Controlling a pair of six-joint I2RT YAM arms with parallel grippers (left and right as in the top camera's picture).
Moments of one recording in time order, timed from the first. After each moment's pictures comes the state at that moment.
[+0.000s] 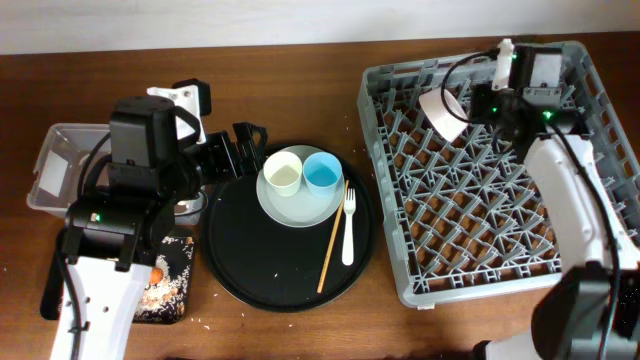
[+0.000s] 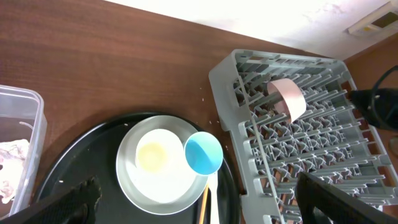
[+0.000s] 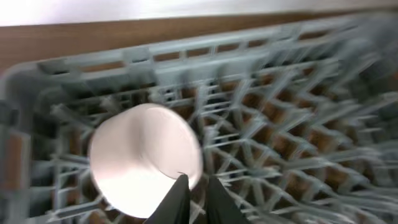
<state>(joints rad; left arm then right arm) -0.19 1.24 1.40 -0.83 0.25 -0.38 -0.08 1.67 1.40 -0.51 0.00 0.00</state>
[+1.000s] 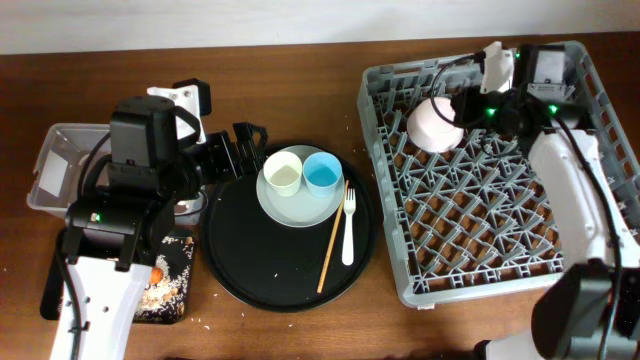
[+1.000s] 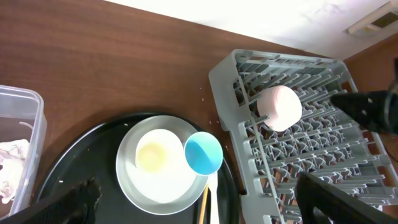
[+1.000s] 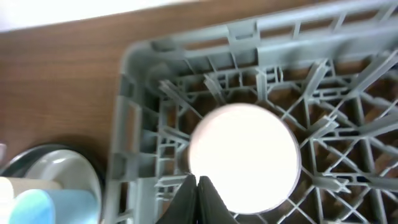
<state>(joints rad) -0.19 1.24 1.40 -0.83 0.25 -0.38 -0.09 1.69 1.45 -0.63 -0.38 0.04</state>
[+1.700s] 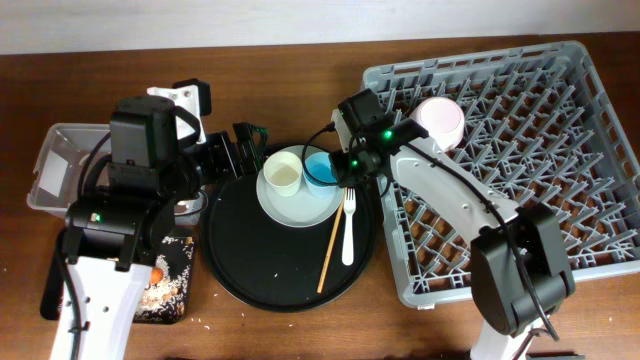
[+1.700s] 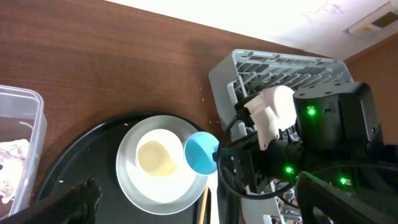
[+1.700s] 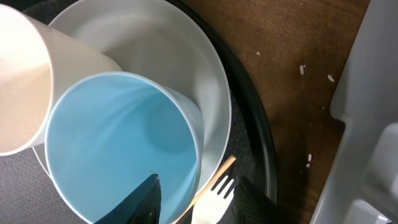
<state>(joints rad) -0.19 1.24 1.40 -0.83 0.25 -0.38 0.46 1.91 1.45 -0.71 -0.16 0.13</state>
